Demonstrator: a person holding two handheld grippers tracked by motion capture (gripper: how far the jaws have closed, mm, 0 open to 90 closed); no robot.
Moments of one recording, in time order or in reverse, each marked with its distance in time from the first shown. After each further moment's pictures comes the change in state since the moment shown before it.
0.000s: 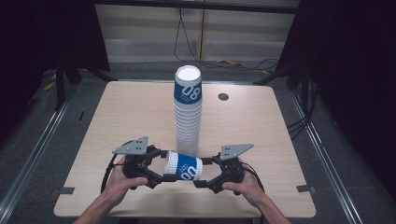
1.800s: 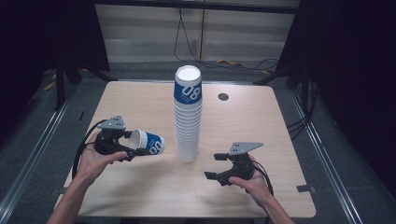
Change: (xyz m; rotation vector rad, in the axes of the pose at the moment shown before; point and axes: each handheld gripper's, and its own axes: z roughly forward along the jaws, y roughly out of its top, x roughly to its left) left arm 0.055 0.016 -0.070 0.329 0.424 -0.101; right arm -0.016 -0.011 -0.026 0.078 -0.227 0.067
